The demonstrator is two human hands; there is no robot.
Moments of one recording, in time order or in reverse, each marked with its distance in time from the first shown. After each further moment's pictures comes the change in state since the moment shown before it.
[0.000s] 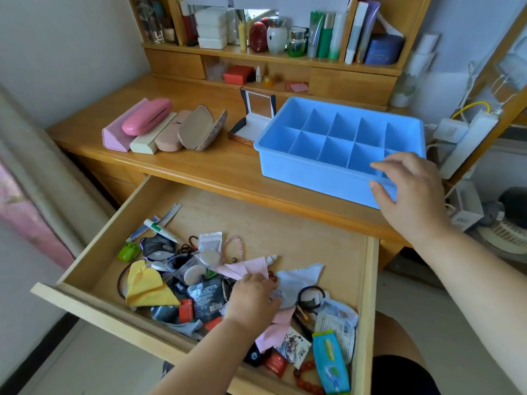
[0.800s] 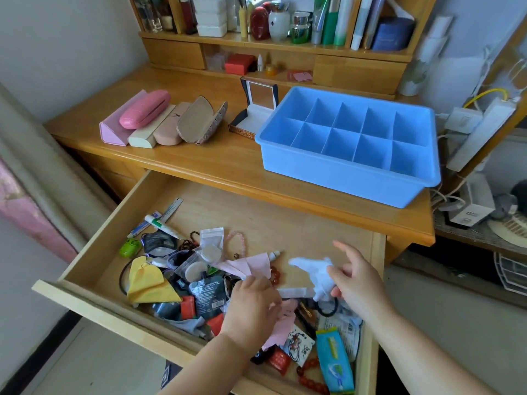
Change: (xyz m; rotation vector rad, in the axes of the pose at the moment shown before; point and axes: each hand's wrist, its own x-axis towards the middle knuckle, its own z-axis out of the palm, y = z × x) left_hand -0.022 0.004 -0.005 0.038 0.075 0.140; right_hand -0.115 -0.076 0.048 0.734 -0.593 0.785
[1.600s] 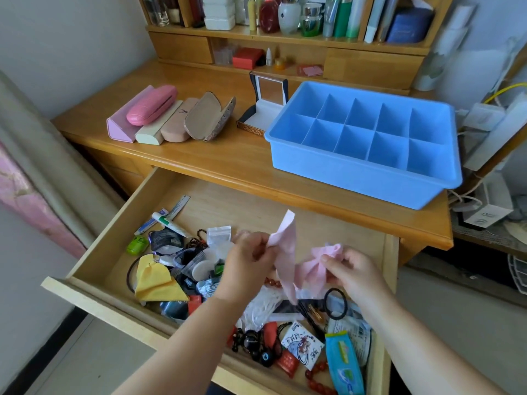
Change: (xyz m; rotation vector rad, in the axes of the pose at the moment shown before) left_hand 0.039 -0.011 -0.061 -0.865 0.167 -0.328; right_hand 0.011 -0.016 0.015 0.309 -0.088 0.030
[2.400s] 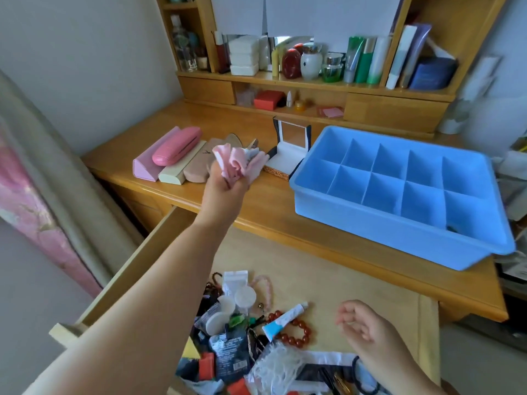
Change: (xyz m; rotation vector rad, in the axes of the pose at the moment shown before) left_hand 0.138 0.079 -0.102 -0.097 0.255 0.268; right_hand 0.015 0.011 0.007 -0.318 -0.096 -0.085
